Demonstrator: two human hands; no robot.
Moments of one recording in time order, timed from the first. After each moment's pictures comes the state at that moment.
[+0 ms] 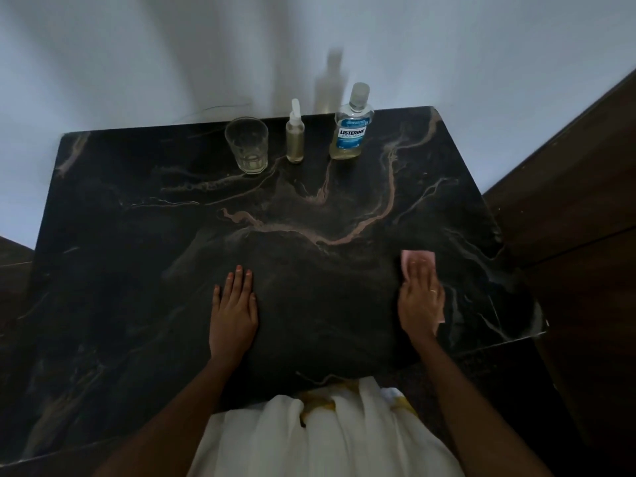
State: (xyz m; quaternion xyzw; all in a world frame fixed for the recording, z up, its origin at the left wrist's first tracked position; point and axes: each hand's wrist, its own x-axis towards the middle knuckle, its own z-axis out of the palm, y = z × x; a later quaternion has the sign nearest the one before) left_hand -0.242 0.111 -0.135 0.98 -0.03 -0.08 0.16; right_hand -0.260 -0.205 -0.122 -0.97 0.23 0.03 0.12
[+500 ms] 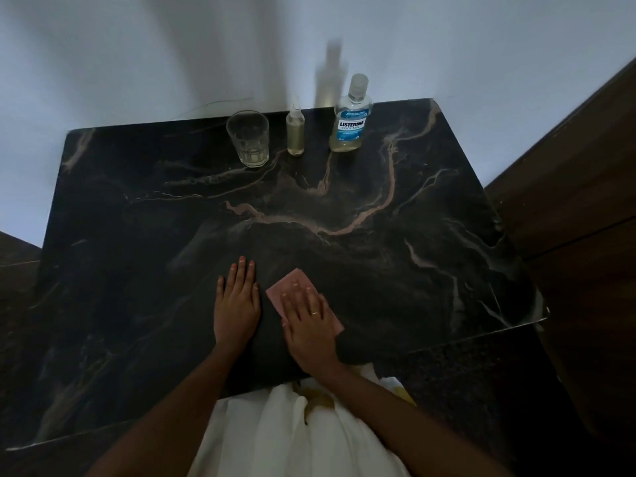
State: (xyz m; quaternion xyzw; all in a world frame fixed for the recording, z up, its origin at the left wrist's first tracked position) left_hand -0.243 0.113 -0.137 0.99 -0.04 -0.08 0.14; right_hand -0.302 -0.033 -0.130 -0.99 -0.05 0.09 0.08
